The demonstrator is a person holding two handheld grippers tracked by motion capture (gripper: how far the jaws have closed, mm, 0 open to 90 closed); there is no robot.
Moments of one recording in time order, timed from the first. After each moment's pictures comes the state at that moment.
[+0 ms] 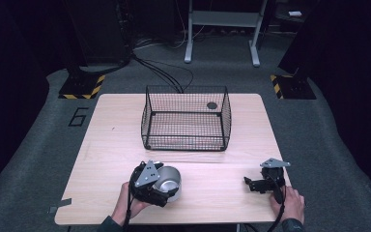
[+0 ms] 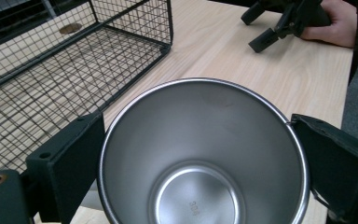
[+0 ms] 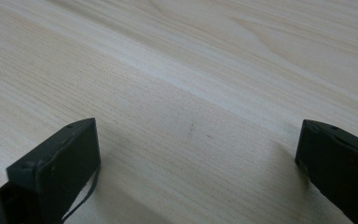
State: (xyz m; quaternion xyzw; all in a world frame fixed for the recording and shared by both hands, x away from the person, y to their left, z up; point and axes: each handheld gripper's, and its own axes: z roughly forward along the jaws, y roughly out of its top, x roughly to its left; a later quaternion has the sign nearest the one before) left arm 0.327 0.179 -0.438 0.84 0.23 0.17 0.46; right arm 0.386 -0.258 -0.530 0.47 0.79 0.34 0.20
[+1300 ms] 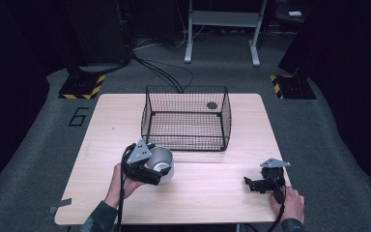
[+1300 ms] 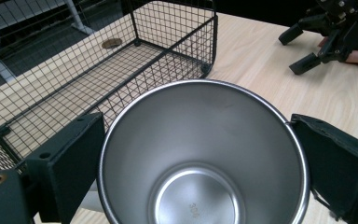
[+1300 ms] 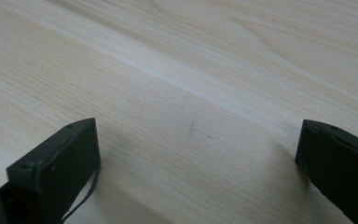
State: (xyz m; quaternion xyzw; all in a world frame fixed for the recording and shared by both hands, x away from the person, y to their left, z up) left arm 0.367 0.199 -0.405 0.83 0.25 0.19 0.46; right arm 0.386 -0.258 -0.530 0.47 0.79 0.33 0.20
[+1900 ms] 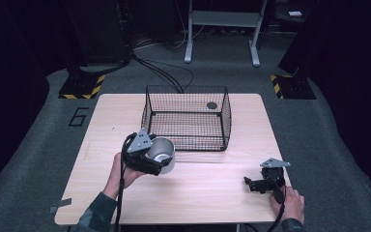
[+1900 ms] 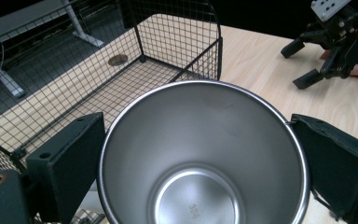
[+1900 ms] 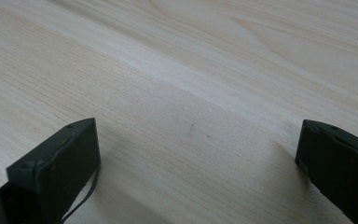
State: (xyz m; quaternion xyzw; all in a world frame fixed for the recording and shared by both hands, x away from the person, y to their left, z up) left arm 0.383 0.194 -0.377 0.83 0.24 0.20 0.47; right arm 0.386 -0.258 -0.530 0.47 0.79 0.34 0.20
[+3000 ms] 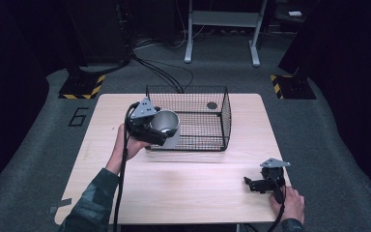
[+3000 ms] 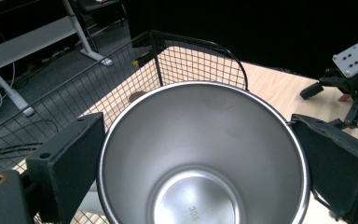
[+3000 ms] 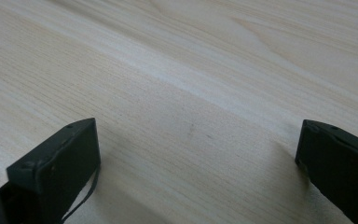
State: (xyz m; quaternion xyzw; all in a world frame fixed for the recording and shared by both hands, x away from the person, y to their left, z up) left arm 0.439 0.184 -0.323 0.82 0.23 0.21 0.49; right arm 0.386 -0.258 -0.530 0.47 0.79 0.34 0.20
